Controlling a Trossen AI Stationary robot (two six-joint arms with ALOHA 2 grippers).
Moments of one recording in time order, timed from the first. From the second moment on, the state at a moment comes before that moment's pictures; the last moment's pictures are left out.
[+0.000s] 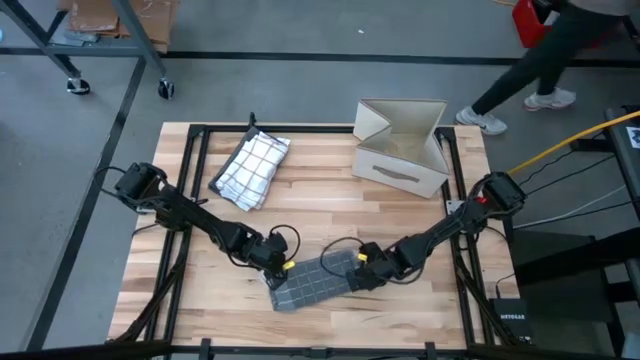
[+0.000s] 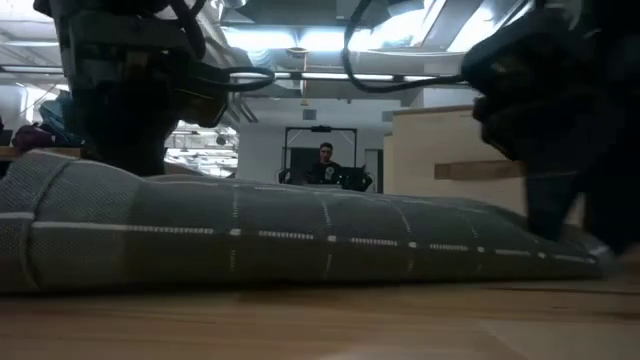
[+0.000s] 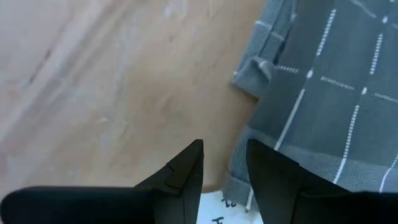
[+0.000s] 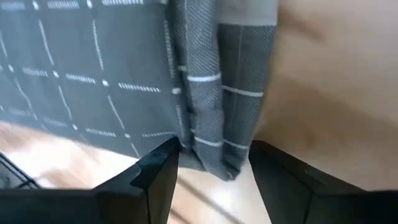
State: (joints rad) left arm -0.43 1.64 0.88 -0.35 -0.10 -1.03; right arm 0.51 1.75 0.91 -0.28 0.05 1.72
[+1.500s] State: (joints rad) left arm -0.19 1.56 0.88 -0.63 -0.21 -1.03; right arm -0.15 1.74 0.91 0.15 -0.06 1.03
